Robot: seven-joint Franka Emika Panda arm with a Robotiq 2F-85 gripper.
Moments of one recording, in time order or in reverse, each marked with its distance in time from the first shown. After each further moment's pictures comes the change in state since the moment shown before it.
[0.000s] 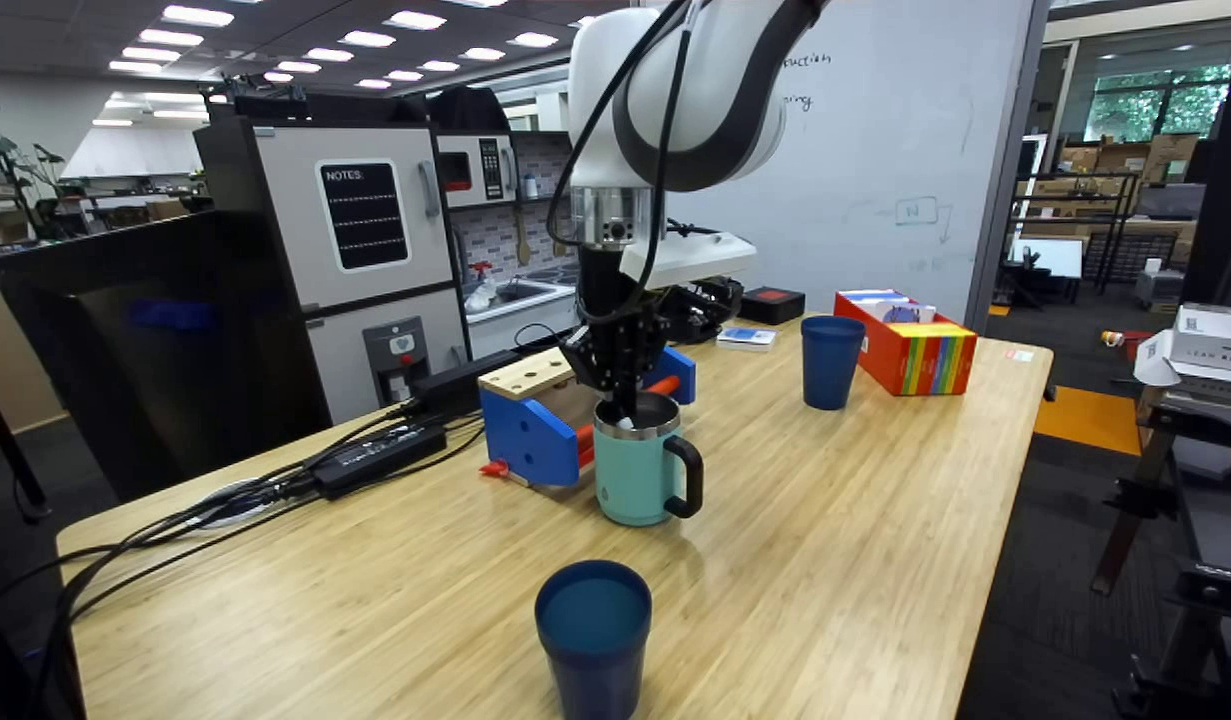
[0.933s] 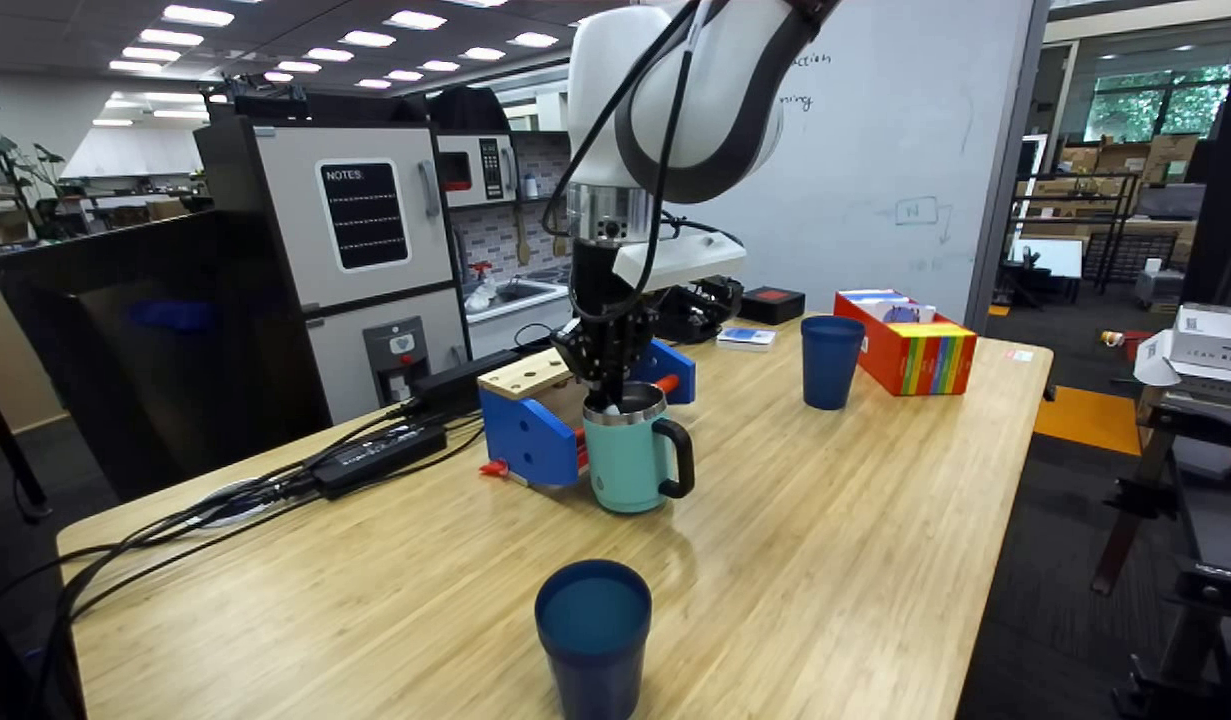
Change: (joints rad) arm 0.036 0.011 -0.050 0.010 -0.035 0.074 0.012
